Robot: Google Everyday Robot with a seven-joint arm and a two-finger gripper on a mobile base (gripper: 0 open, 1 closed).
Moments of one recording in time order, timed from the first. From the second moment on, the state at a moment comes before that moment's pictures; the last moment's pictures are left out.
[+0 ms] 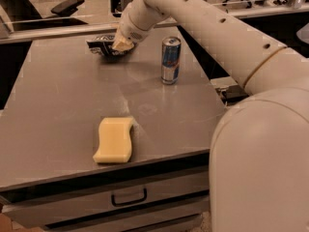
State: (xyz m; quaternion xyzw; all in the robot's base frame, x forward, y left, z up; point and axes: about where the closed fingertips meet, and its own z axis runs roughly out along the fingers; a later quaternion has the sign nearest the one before) arm 0.751 0.111 0.898 -0.70 0.60 0.03 0.38
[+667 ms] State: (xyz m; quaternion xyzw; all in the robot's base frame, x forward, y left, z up) arm 0.723 0.085 0.958 -0.66 0.57 0.11 0.47
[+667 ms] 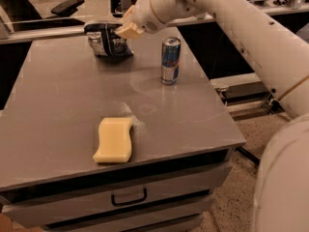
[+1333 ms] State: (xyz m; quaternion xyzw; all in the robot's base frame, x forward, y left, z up) arm 0.674 0.054 1.017 -0.65 0.53 0.18 0.52
